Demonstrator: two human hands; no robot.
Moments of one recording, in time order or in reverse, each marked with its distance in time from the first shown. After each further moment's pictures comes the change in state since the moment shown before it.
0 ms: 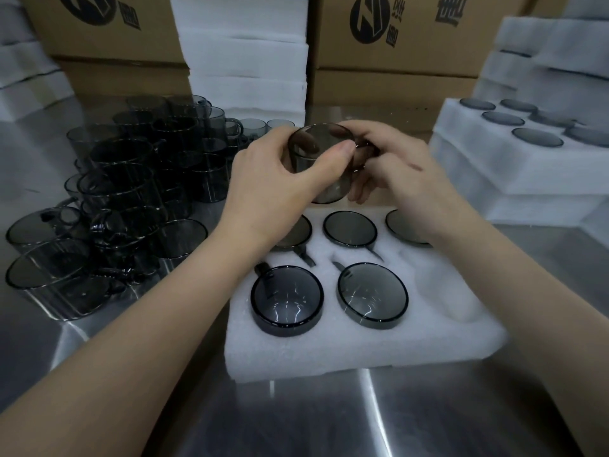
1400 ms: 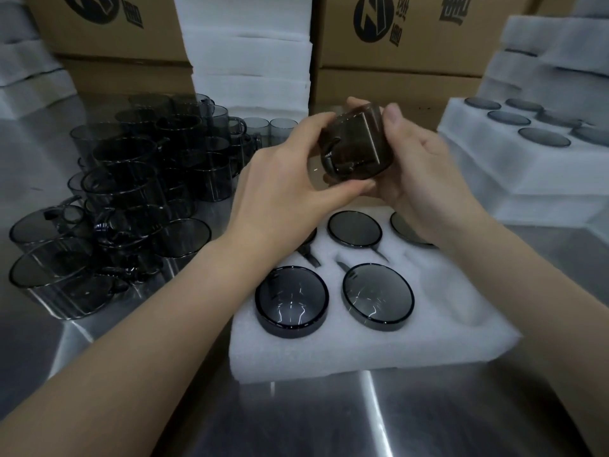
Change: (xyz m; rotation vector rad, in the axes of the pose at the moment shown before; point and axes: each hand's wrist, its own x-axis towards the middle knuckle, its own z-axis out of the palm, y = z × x) left_hand -0.006 -0.003 0.002 0.168 -0.025 0.224; right_hand -0.001 -0.001 0.004 0.465 0.028 0.071
